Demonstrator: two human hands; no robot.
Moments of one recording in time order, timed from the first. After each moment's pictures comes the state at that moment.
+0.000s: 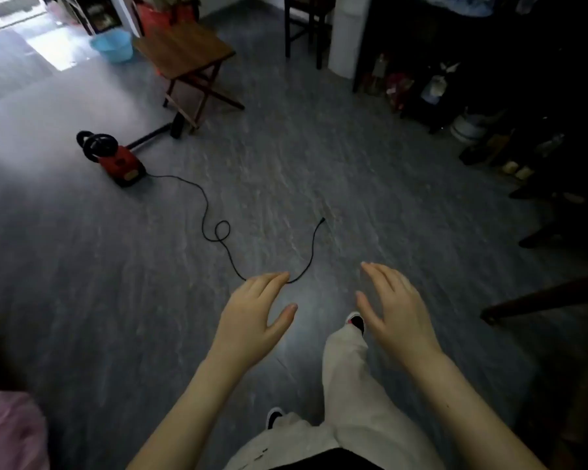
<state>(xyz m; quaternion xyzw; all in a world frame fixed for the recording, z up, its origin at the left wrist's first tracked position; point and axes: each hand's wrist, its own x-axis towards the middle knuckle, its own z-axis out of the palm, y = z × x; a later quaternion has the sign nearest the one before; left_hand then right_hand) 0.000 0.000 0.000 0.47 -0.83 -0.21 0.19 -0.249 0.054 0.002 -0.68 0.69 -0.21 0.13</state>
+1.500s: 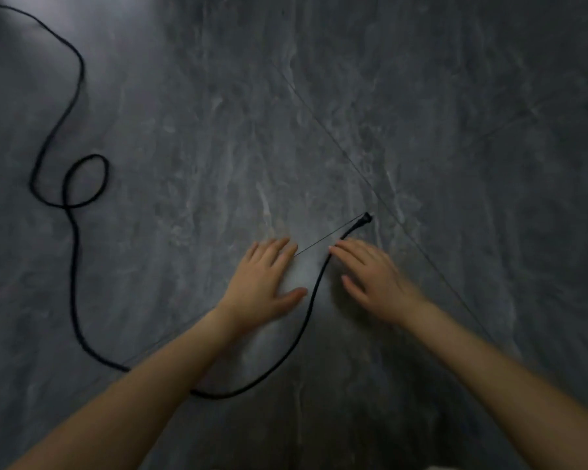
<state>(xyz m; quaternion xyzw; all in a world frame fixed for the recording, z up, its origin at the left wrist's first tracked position) -0.206 -0.520 -0.876 0.54 -0.81 -0.22 0.06 -0.460 -0.534 -0.872 -0.85 0.49 -0.02 0.21</state>
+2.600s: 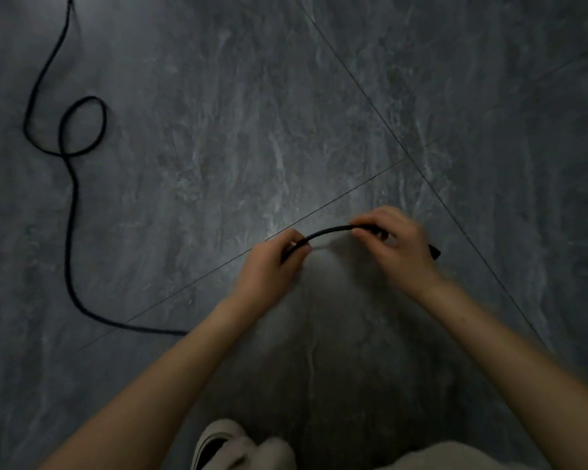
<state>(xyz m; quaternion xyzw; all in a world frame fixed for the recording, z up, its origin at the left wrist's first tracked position) -0.215 -0.479 -0.865 0.64 -0.61 -0.41 0.23 -0.437 -0.514 -0.849 -0.73 0.53 -0.28 0.32</state>
